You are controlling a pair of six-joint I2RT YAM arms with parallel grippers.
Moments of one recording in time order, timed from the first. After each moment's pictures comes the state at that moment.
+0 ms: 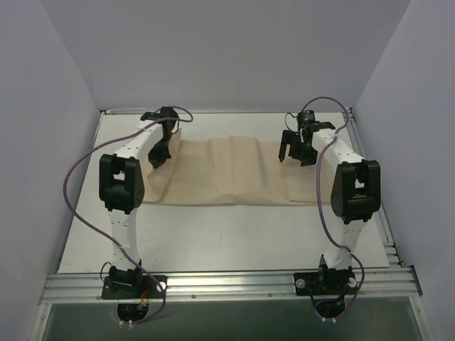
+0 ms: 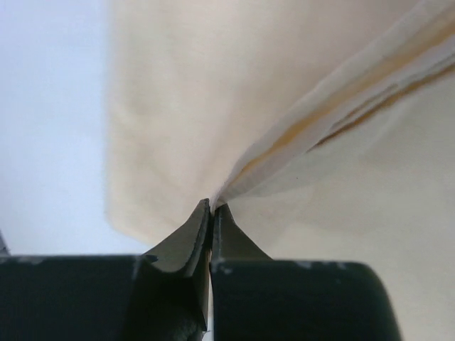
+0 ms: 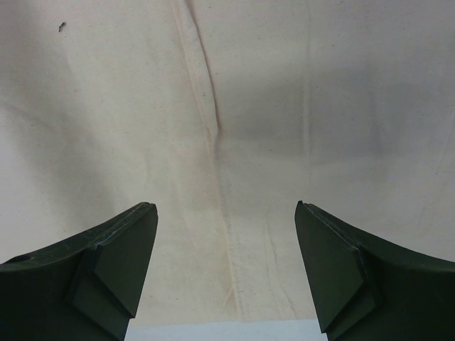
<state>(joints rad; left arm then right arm) -0.29 2.19 1.89 -1.15 -0.41 -0.45 0.12 1.93 1.49 -0.71 0.00 0.31</state>
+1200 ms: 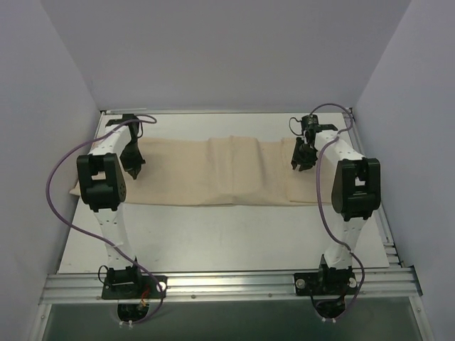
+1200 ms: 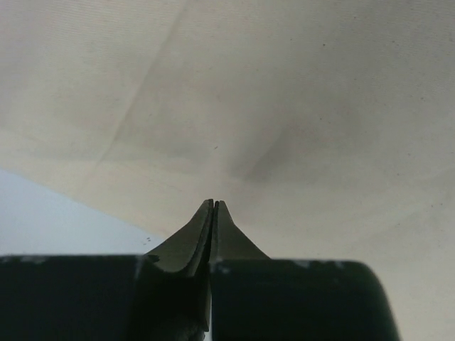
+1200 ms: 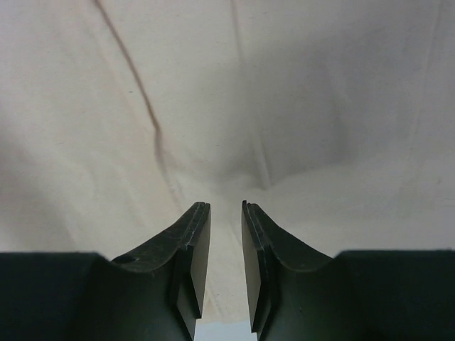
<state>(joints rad) 0.03 2.16 1.80 -1.11 -0.31 -0.41 0.09 1.96 1.49 -0.75 0.02 0.37</state>
